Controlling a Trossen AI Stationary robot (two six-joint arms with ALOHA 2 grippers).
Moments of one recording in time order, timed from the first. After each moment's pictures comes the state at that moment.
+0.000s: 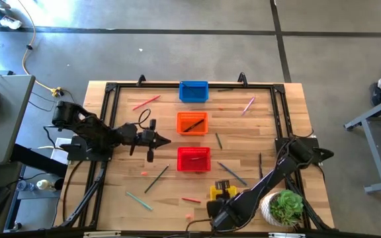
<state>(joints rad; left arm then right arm) 0.16 1.56 0.09 1.28 0.04 0.05 0.70 2.08 1.75 -1.08 0.30 0.50</state>
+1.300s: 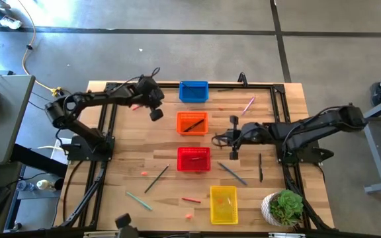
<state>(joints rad) 0.82 1.49 0.81 -0.31 0.03 0.33 0.07 1.17 0.56 0.15 0.18 -0.19</state>
